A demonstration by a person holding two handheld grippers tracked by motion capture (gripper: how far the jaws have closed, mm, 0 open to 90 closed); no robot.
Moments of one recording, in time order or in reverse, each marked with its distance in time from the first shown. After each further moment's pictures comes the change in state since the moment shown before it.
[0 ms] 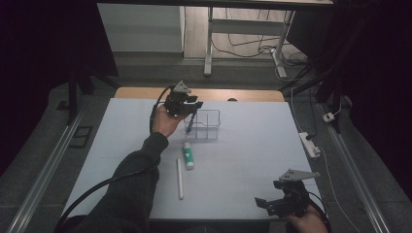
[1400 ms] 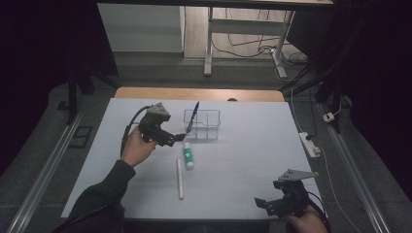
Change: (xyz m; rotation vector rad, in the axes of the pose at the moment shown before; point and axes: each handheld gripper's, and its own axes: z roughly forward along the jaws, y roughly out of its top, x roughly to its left) left arm -0.036 -0.054 -0.094 0.126 -0.125 -0.039; right arm 0.001 0.001 0.001 0.010 -0.008 -0.001
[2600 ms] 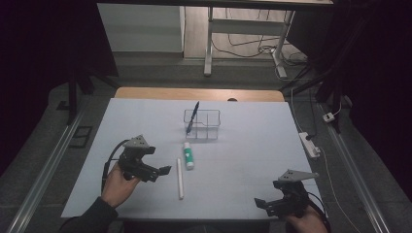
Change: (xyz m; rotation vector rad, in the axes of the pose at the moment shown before) left arm -0.057 -0.075 -0.042 0.025 -0.054 -0.146; right arm 0.002 0.000 -0.001 -0.009 -0.001 -0.016
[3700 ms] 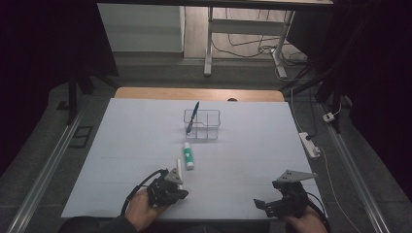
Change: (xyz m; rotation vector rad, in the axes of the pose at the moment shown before) left arm -0.071 -0.030 0.072 0.302 -0.065 0.178; right arm 0.002 0.000 0.001 0.011 -0.001 -0.021
